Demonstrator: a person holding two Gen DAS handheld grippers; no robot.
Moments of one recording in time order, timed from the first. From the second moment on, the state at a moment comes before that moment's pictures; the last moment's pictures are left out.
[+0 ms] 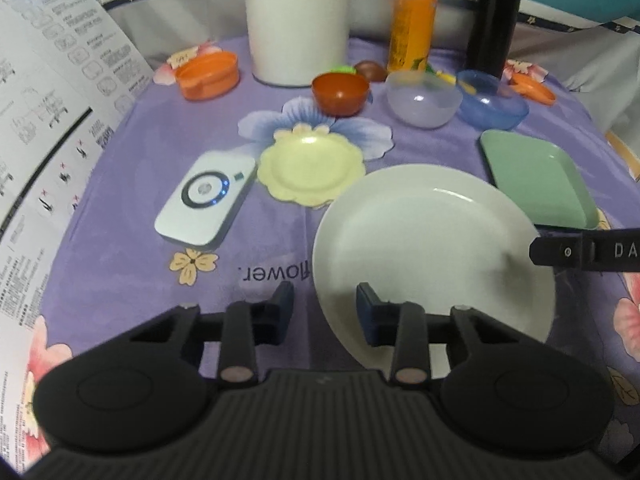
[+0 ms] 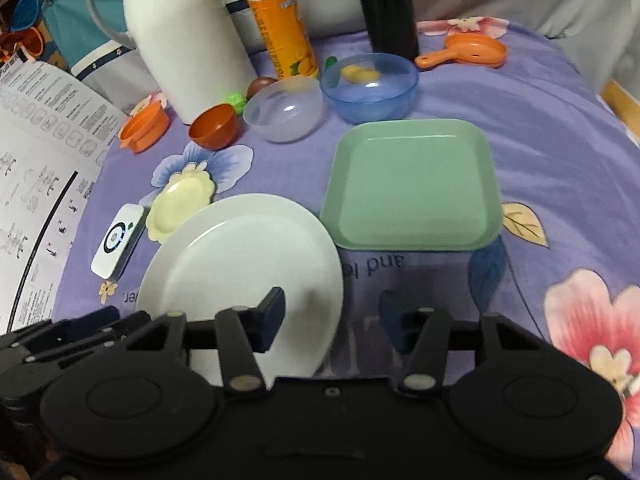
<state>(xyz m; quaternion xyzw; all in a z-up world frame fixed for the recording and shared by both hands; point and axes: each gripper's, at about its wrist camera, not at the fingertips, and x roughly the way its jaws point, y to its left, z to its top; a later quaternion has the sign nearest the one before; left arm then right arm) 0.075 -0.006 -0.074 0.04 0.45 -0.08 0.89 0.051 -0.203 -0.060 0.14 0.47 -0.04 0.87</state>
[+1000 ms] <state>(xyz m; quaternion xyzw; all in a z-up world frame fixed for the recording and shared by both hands) 0.067 0.004 -0.053 0.06 0.45 -0.07 0.89 0.059 -0.172 -0.062 0.13 0.51 -0.02 0.85</state>
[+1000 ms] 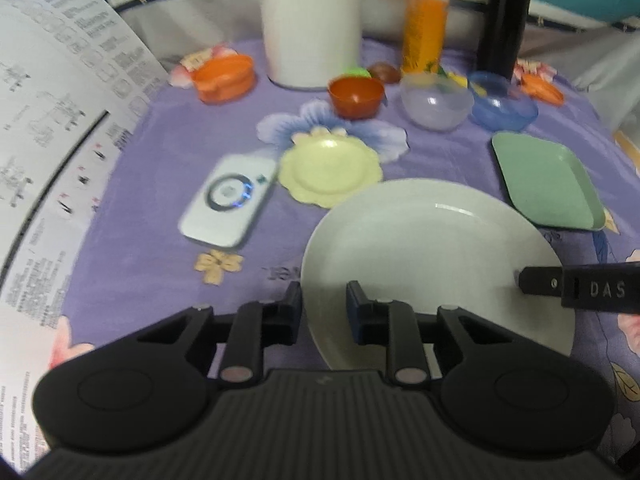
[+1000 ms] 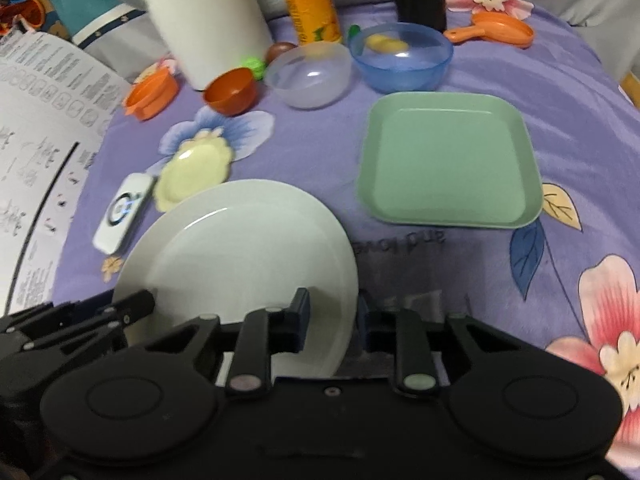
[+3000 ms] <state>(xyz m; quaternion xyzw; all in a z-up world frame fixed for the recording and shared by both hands) 0.028 0.112 -0.056 0.03 0.43 -0.03 0.90 0.023 -0.054 -0.048 0.03 0.52 0.03 0.85</state>
